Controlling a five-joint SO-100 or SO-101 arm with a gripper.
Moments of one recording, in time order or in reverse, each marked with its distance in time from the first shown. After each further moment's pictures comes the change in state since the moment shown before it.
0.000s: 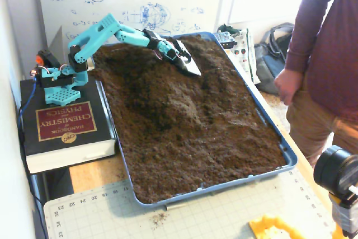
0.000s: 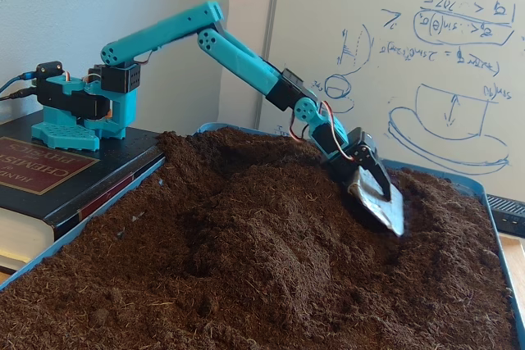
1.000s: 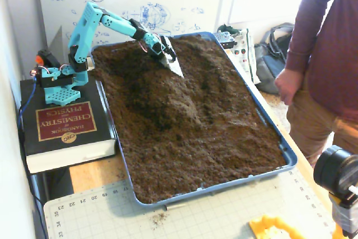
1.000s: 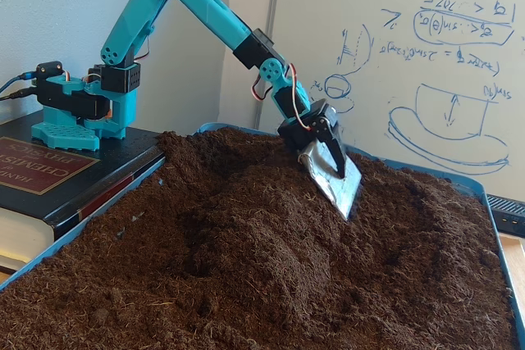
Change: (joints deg) arm 0.1 29.4 31.9 1.4 9.8
